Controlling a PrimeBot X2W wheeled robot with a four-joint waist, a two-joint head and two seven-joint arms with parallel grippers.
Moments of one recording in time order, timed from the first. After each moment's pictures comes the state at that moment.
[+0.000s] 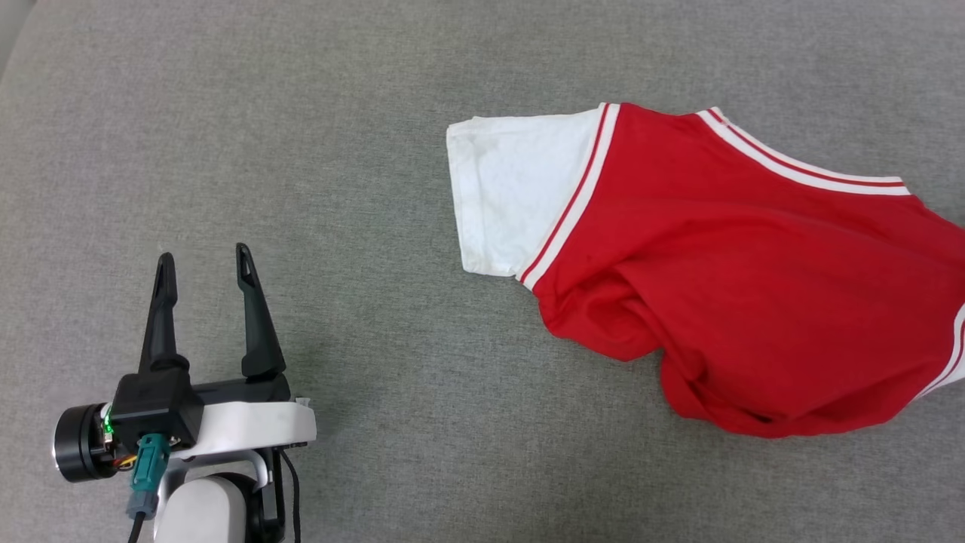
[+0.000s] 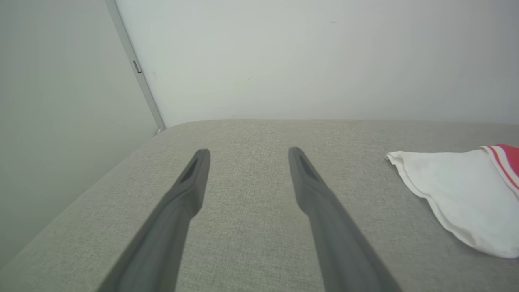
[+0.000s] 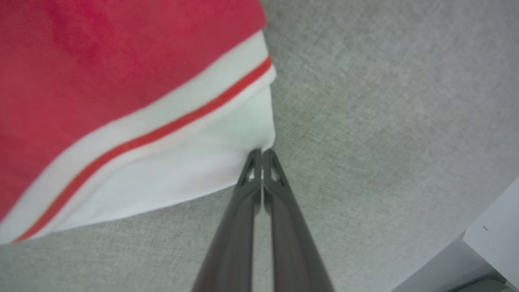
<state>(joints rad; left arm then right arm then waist) -0.13 0.07 0.00 -0.06 -0.08 0.16 -0.26 -0.80 -1.05 0.85 0.34 0.86 0.13 0.86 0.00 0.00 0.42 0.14</state>
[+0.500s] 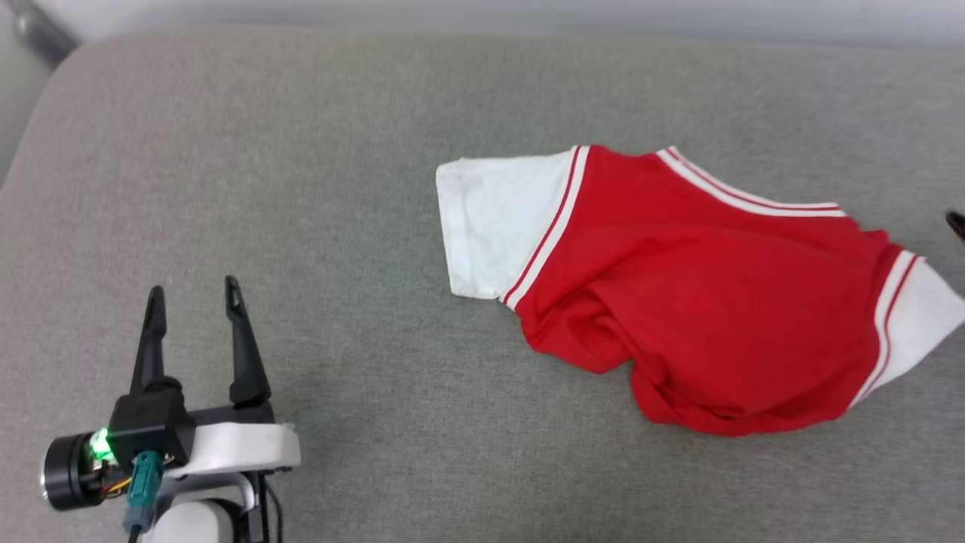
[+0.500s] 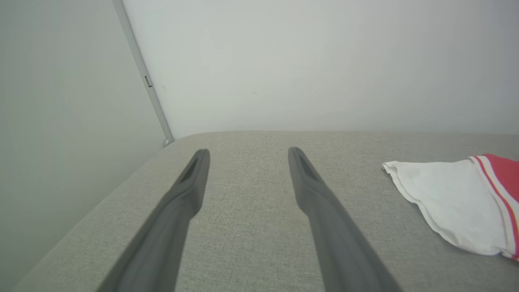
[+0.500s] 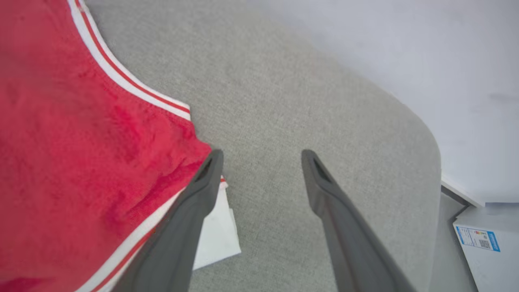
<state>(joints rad) -0.09 0.07 0.04 -0.02 -0.05 0.14 -0.26 -0.74 -0.92 0.64 0.41 0.69 0.13 0.39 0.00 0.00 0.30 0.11</state>
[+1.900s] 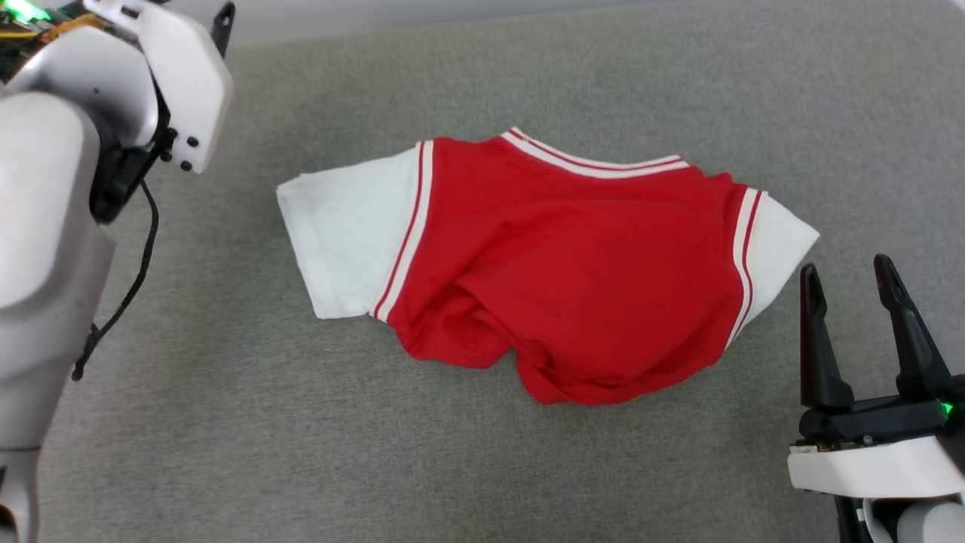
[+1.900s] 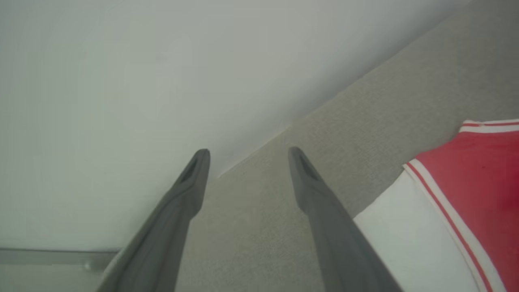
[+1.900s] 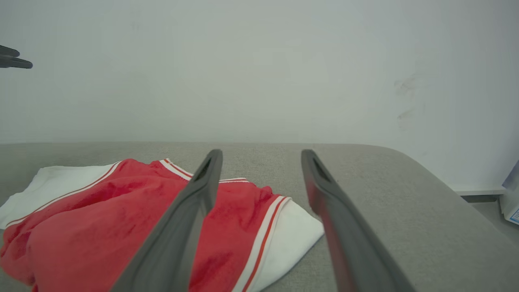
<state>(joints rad) -1.03 0.54 -0.46 0.39 -0.31 -0.13 0.47 -0.04 -0.06 -0.05 -0.15 0.09 0.13 -0.26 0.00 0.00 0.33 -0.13</state>
